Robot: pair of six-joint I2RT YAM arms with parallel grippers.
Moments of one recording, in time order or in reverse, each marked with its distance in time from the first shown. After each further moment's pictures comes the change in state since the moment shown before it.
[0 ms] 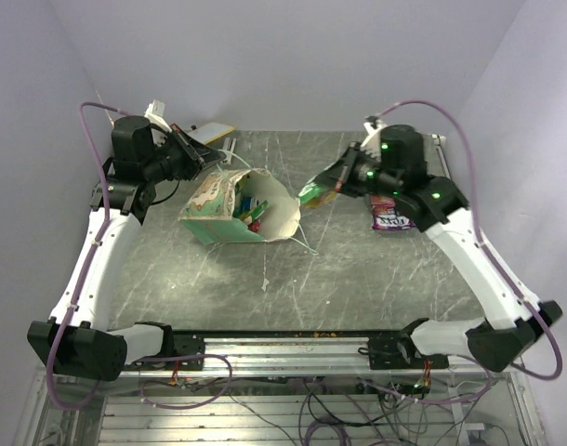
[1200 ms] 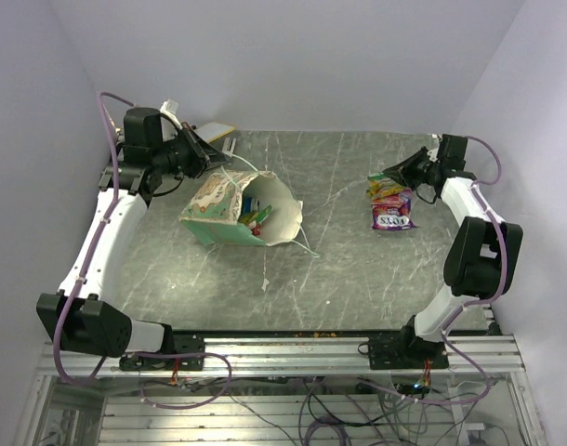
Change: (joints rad) left arm 0.000 0.121 0.083 -0.096 0.064 0.069; right arm -0.724 0.467 -0.208 0.399 -0.291 0.047
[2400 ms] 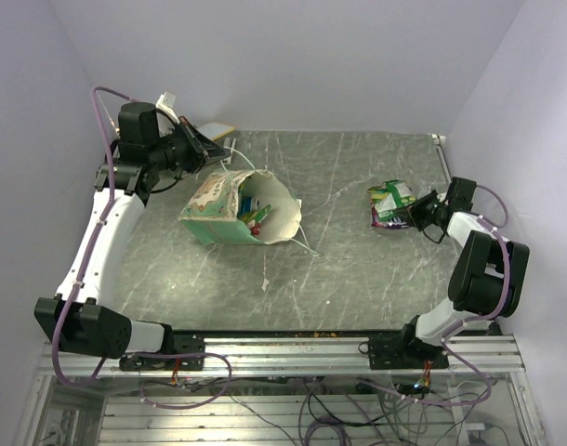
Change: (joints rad) left arm 0.000 0.000 0.046 0.000 0.012 0.000; right arm -0.144 -0.126 -0.378 0.120 -0.007 0.009
